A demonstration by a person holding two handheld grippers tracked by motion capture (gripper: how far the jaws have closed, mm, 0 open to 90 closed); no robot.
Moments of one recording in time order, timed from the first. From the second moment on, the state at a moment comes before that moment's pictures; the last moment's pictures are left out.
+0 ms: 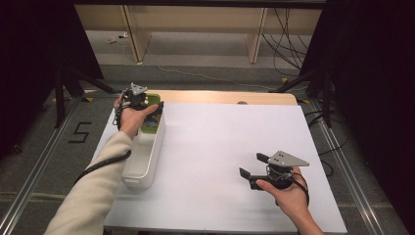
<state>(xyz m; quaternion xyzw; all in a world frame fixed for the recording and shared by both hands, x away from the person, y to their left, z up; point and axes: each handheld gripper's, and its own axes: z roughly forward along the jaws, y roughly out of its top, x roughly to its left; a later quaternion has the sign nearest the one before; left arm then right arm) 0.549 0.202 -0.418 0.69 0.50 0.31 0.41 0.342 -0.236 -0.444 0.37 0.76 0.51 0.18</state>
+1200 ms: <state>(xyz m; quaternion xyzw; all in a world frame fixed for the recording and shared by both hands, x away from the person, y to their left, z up) 0.525 0.209 -0.390 0.68 0.49 0.33 0.44 0.342 -0.237 -0.443 0.37 0.76 0.51 0.18</state>
